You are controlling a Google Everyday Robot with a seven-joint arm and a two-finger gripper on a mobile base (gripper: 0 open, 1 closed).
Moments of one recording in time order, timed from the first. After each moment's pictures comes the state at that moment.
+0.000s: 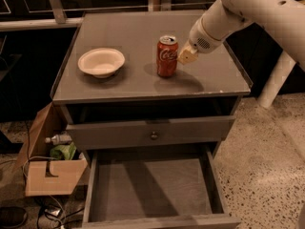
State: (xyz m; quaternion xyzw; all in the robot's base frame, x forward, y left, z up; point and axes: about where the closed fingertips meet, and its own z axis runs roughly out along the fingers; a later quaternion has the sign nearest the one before) arm 0.683 -0.121 0.886 -0.52 0.80 0.04 0.30
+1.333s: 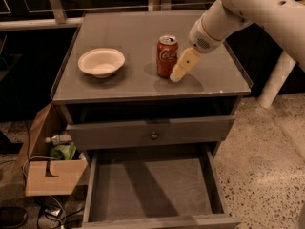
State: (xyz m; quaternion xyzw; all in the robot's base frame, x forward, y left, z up) arm 0.683 -0.121 0.886 -0.52 0.80 0.04 0.30
